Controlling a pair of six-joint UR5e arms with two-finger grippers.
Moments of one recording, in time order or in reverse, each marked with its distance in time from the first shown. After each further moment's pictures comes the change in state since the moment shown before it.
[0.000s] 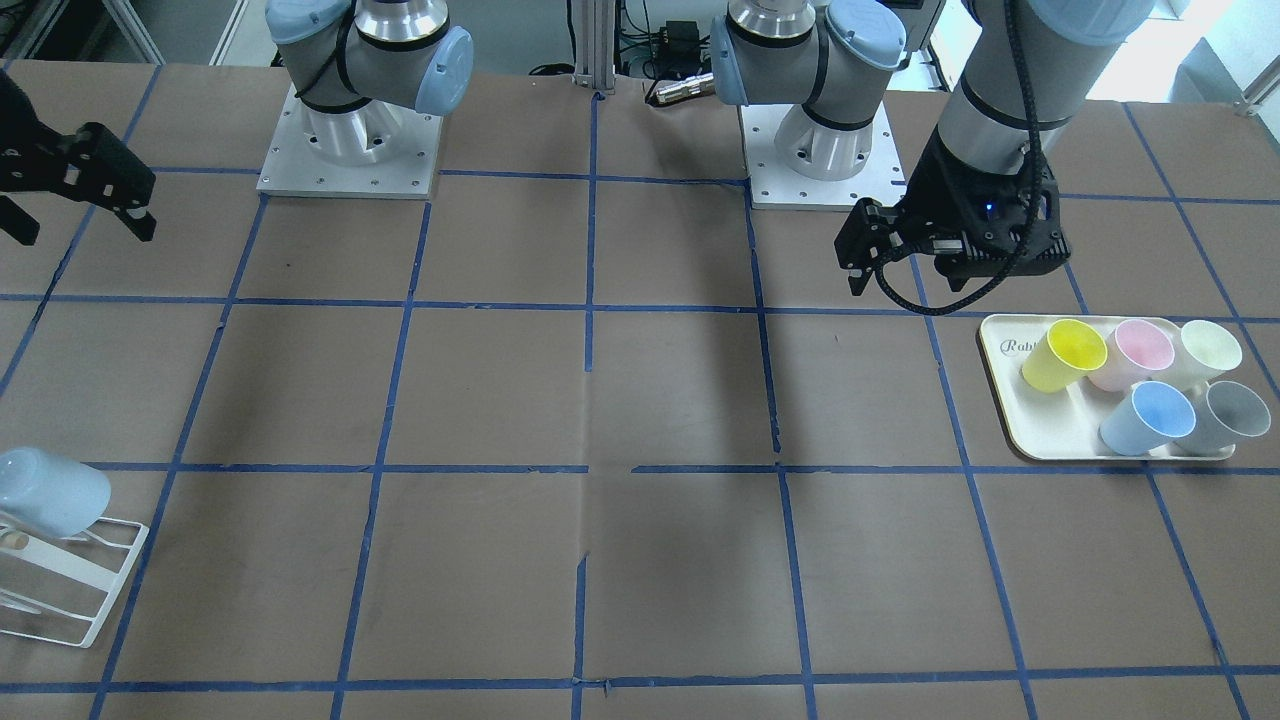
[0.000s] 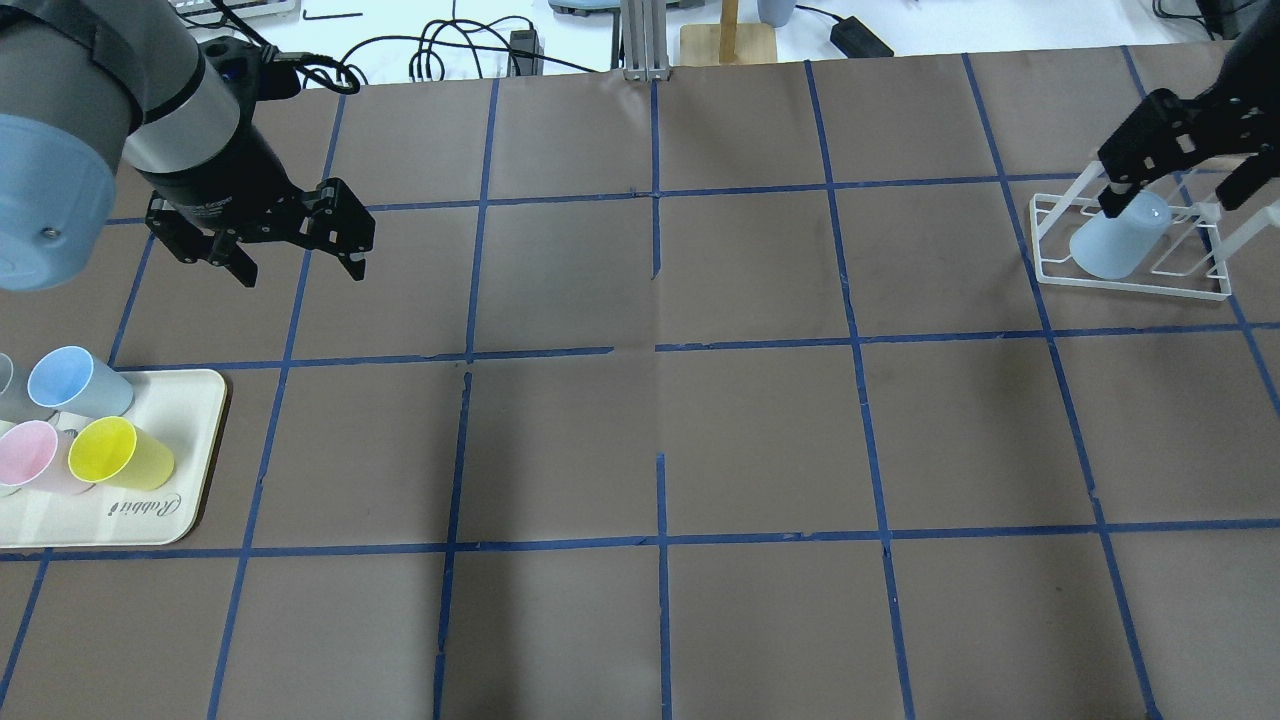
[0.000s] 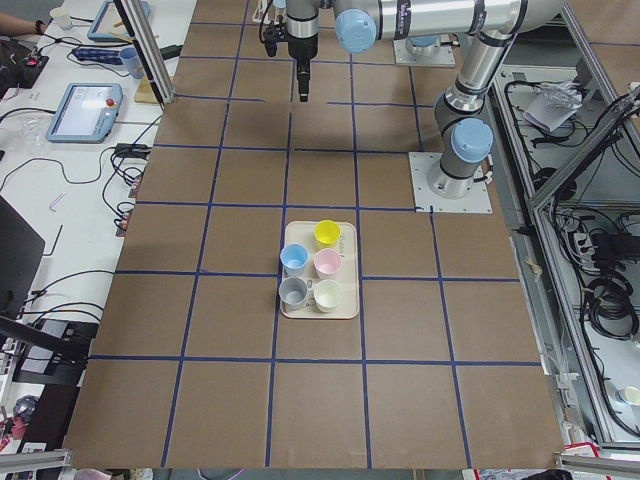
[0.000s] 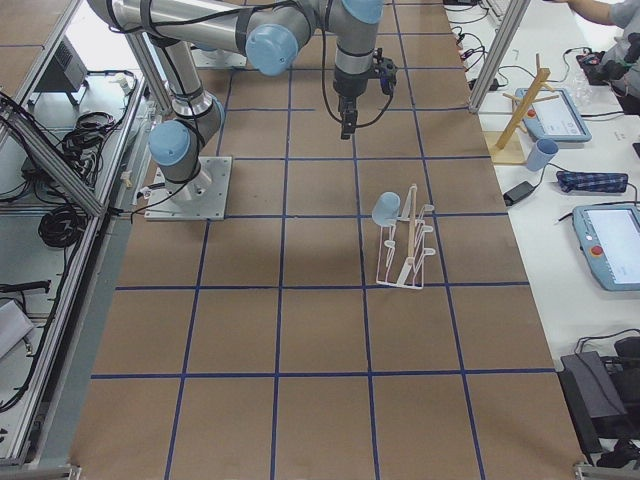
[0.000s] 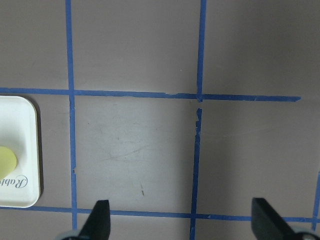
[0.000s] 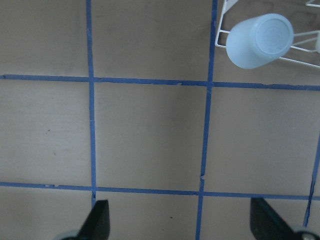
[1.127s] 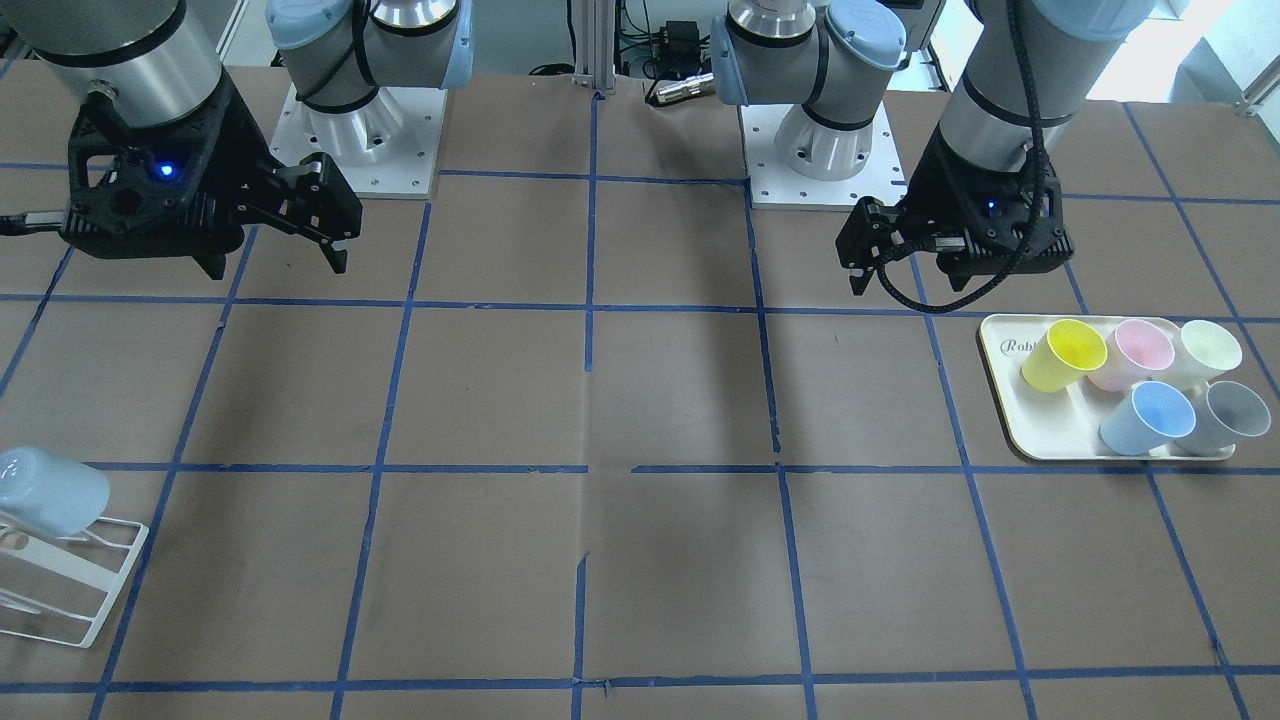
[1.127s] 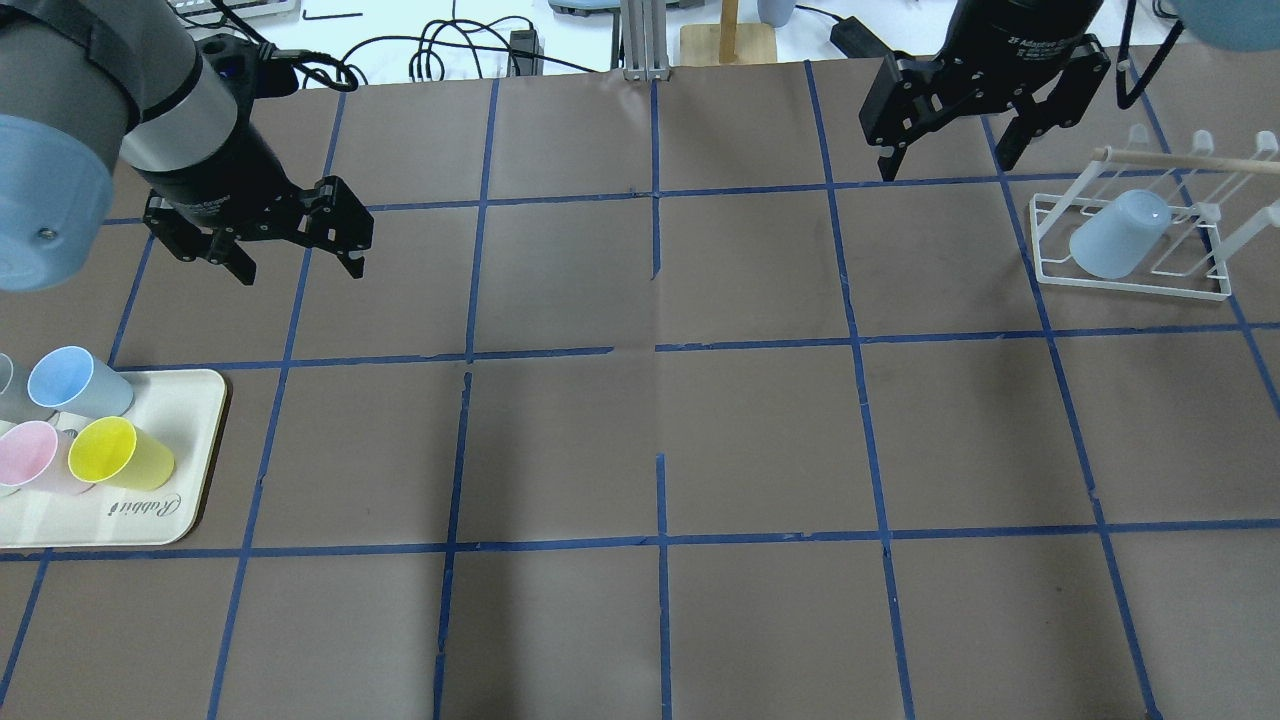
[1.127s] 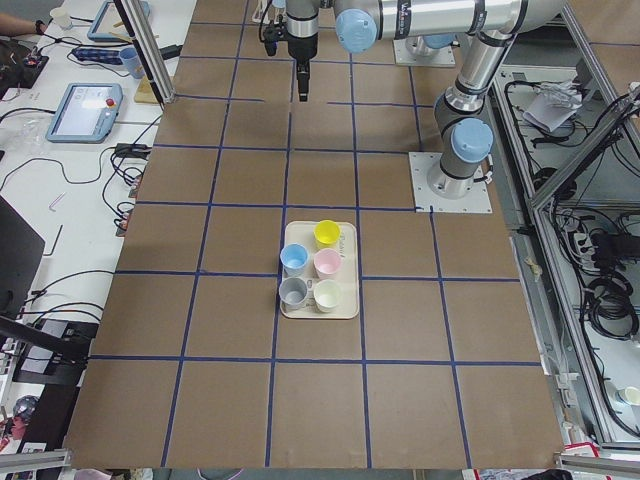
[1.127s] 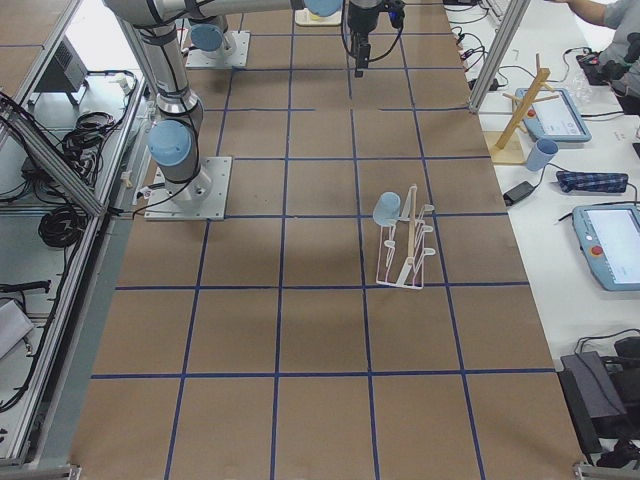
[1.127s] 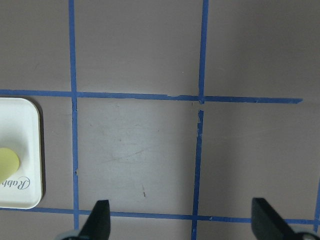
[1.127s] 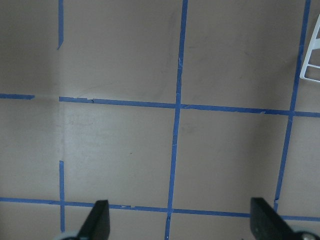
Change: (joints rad) left arm 0.002 0.003 0.001 0.003 -0.002 0.001; right arm 0.278 0.109 -0.125 -0.005 0.006 0.254
